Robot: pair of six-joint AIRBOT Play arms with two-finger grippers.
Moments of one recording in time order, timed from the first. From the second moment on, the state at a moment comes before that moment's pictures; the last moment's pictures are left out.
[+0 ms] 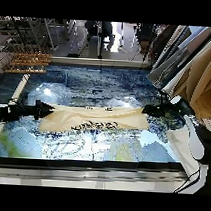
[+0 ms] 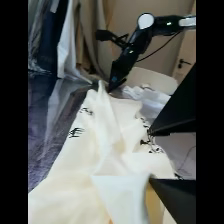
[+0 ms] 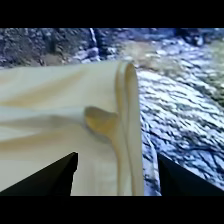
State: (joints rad) left arm 0.41 -1.77 1.24 0.36 -1.30 -1.08; right arm -0.22 -1.82 1.51 -1.05 1.08 1.24
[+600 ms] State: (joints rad) left arm 0.30 -1.65 1.24 0.50 -1.33 -0.78; right arm -0.22 -1.93 1.52 -0.84 1.26 1.06
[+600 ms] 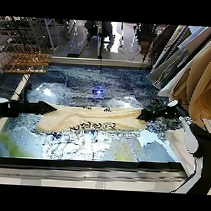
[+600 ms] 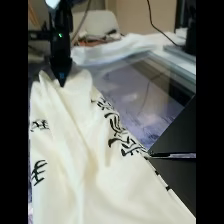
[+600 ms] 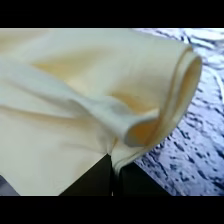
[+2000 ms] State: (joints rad) left arm 0.28 -1.31 1.48 1.13 -1.46 -1.24; right arm 0.70 -1.93 1.90 -1.07 0.68 1.56
